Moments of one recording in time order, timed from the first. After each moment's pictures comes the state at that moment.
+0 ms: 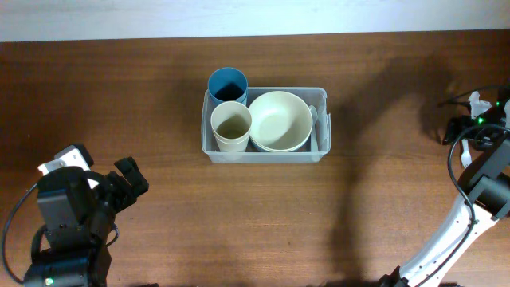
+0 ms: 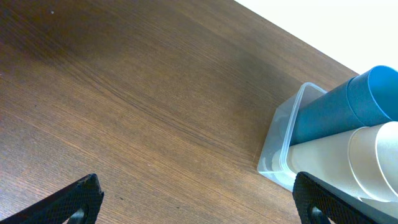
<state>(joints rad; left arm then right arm) 0.16 0.77 1.01 -0.93 -0.03 -0.39 -0.65 2.49 2.16 -1.25 -0.02 -0.45</state>
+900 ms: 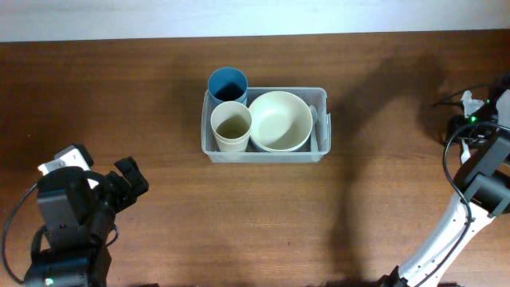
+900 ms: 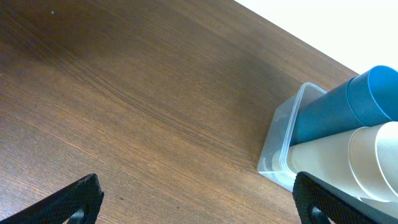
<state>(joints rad) 0.16 0.77 1.01 -0.93 -0.03 -0.39 -0.61 2.49 2.14 -1.24 0.03 -0.45</state>
